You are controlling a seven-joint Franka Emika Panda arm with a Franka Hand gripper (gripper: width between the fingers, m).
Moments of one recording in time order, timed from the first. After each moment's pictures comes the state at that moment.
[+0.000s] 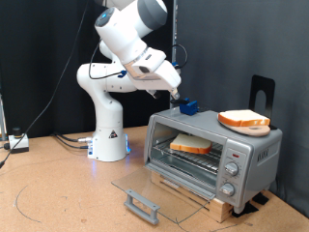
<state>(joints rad) -0.50 -0.53 0.31 -2.57 0.87 1.81 -1.59</state>
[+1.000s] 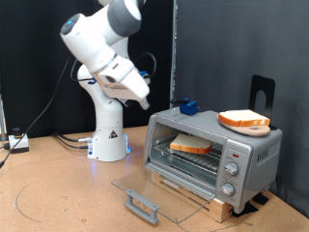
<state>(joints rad) -0.62 -0.43 0.18 -2.54 0.70 1.76 -1.74</state>
